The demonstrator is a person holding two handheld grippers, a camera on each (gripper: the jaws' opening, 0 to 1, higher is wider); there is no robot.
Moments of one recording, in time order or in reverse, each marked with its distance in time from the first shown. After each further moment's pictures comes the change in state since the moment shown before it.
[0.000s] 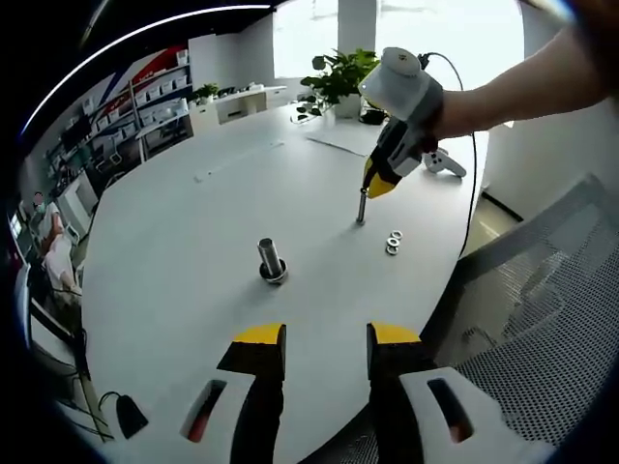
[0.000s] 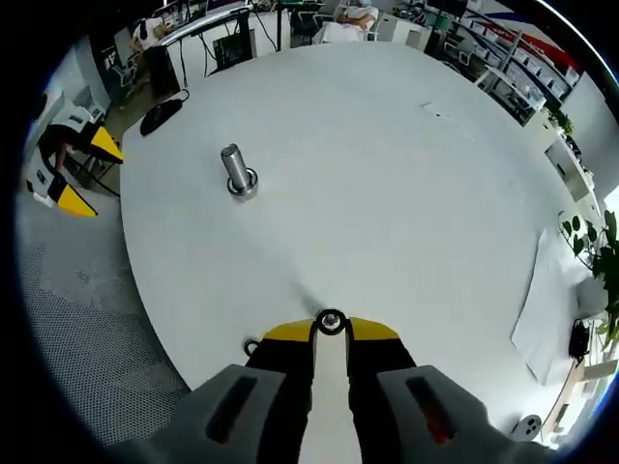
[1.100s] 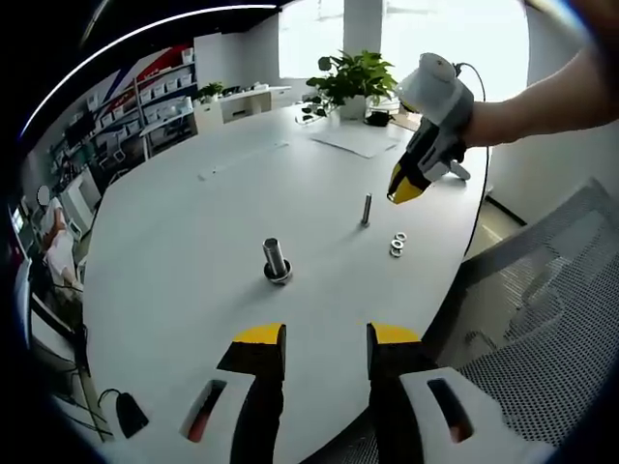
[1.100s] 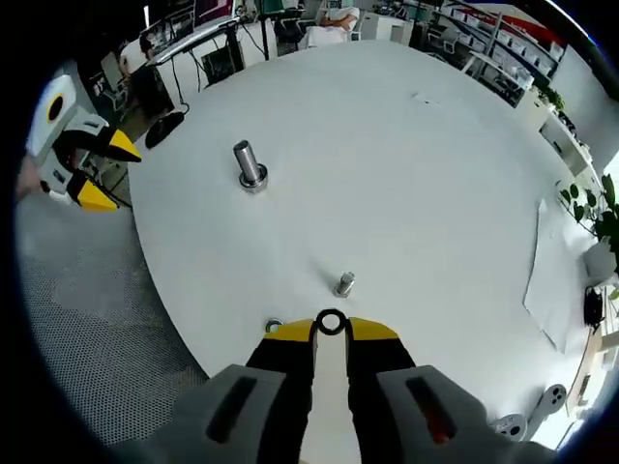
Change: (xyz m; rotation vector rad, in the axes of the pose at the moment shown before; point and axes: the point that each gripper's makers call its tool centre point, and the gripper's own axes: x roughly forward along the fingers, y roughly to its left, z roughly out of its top) left arm 0.000 0.004 0.001 -0.015 -0.008 0.014; right arm -0.019 0.013 -0.016 0.068 -0.036 0.008
